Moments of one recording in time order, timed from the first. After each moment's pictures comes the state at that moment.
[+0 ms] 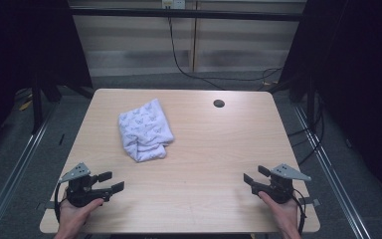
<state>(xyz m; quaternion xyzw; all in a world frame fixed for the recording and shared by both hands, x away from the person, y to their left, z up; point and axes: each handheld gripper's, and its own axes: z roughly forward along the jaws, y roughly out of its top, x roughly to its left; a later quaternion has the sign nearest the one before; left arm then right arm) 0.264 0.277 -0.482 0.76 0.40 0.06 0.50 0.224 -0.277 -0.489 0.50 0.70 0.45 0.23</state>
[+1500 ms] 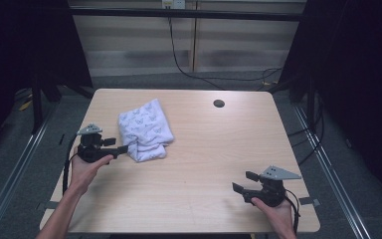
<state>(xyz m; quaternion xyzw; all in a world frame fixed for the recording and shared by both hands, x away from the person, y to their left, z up) 0.379 0.264 -0.453 0.77 0.42 0.09 0.46 0.220 -0.255 -0.484 0.45 0.74 0.47 0.15</state>
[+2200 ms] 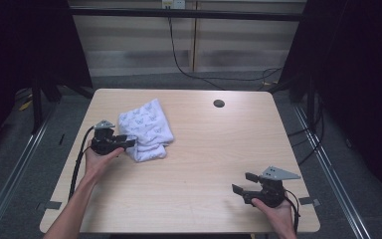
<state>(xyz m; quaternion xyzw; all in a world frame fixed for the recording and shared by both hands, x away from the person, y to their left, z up) 0.412 0.243 -0.488 0.79 0.43 0.11 0.43 0.220 -0.255 -0.486 0.45 0.75 0.46 0.14</state>
